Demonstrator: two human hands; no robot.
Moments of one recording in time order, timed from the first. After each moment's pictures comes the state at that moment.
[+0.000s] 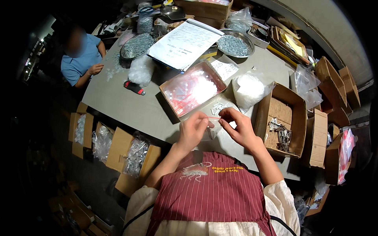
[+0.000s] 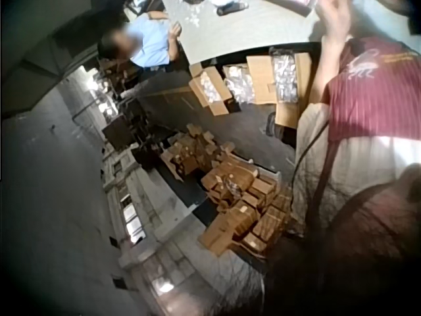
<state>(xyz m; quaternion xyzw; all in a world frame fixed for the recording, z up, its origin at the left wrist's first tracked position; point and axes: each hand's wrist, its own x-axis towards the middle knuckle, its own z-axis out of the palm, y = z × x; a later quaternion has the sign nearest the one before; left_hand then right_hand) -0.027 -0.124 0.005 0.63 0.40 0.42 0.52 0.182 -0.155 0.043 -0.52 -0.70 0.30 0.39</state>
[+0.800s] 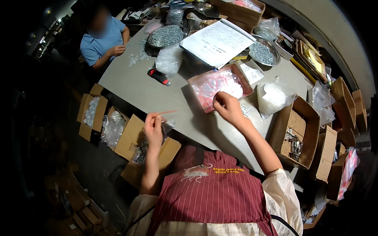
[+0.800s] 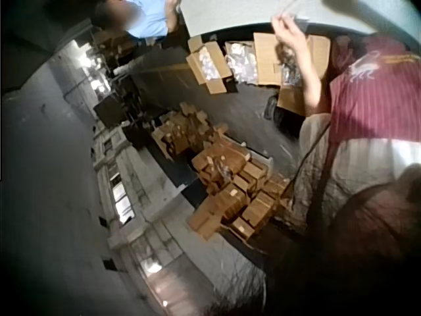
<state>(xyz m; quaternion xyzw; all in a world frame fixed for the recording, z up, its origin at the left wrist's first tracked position) -0.222 -0.126 -0.047 0.49 0.56 0.58 0.32 0.088 -0.056 -0.013 -0.49 -0.74 0.27 0.37</state>
